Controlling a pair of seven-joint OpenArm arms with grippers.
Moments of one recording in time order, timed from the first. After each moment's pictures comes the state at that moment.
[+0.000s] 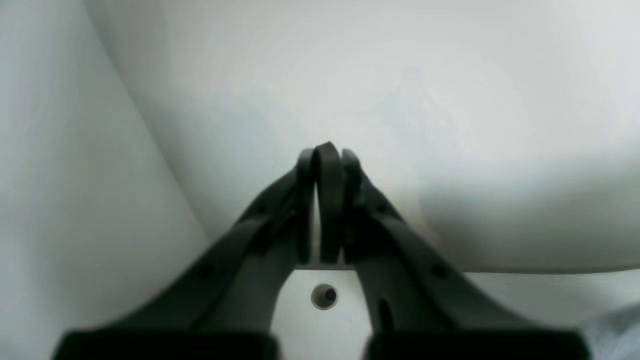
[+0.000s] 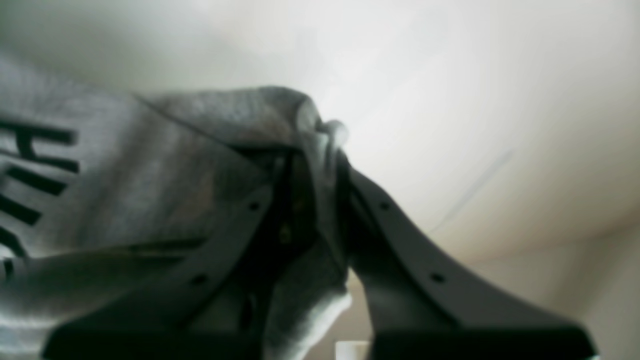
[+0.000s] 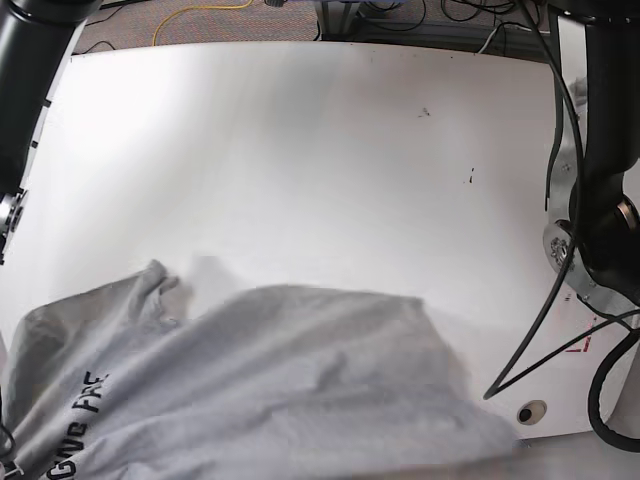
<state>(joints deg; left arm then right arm) -68.4 -15.1 -20.6 96.8 -10.8 -26.1 72.6 70.1 38.4 -6.3 87.5 6.8 41.2 -62.6</state>
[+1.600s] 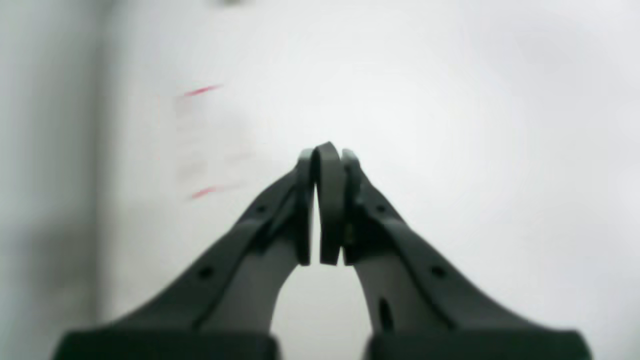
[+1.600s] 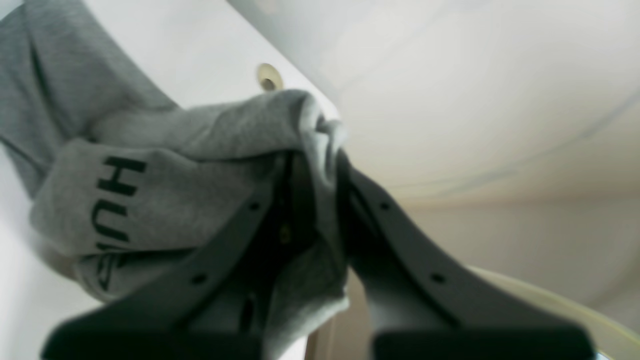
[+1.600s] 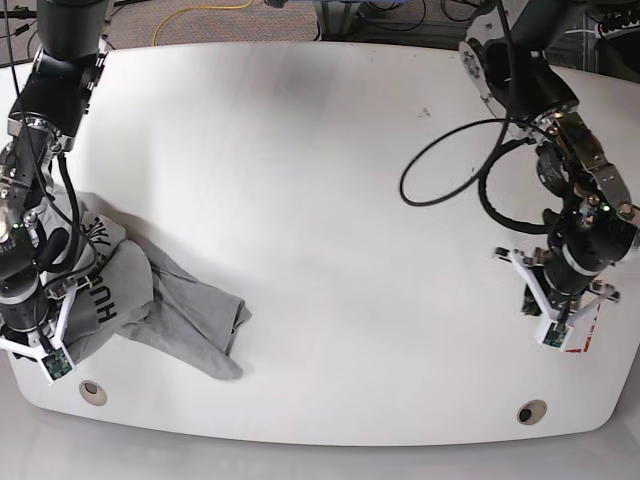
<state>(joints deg) -20.5 -4.6 -24.0 110.1 -11.4 -41.7 79.7 22.6 31.1 14.4 110.5 1.9 40.9 -65.7</state>
